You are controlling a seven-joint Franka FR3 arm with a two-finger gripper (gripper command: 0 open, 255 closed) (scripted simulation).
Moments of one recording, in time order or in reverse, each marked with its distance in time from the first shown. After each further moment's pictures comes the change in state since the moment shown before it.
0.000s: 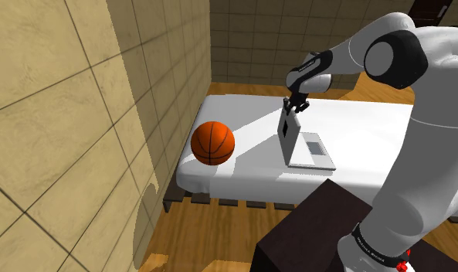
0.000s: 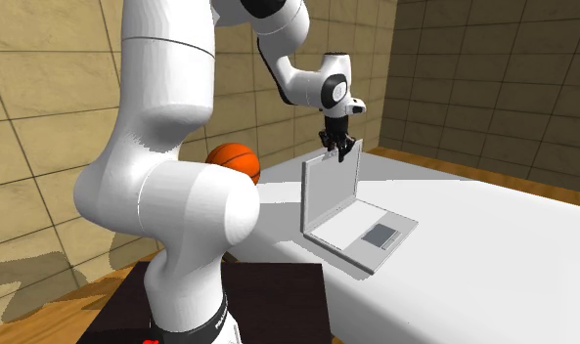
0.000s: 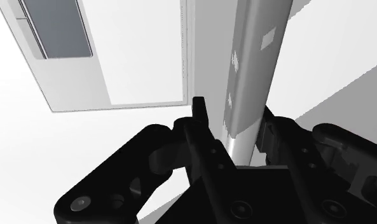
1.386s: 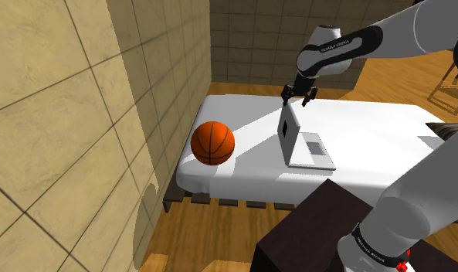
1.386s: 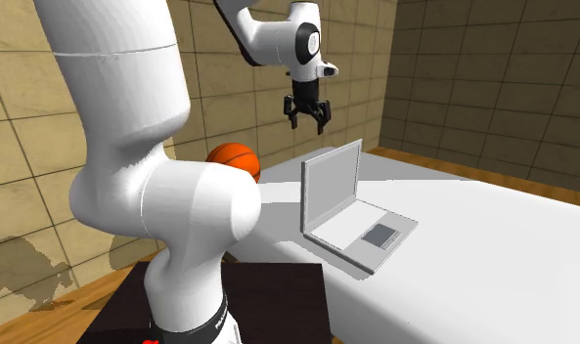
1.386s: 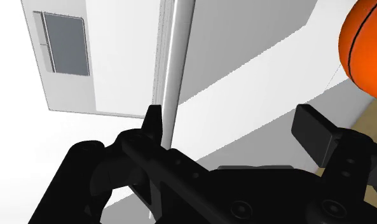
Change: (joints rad) arm 0.088 -0.435 0.045 -0.224 -0.192 -0.220 0.070
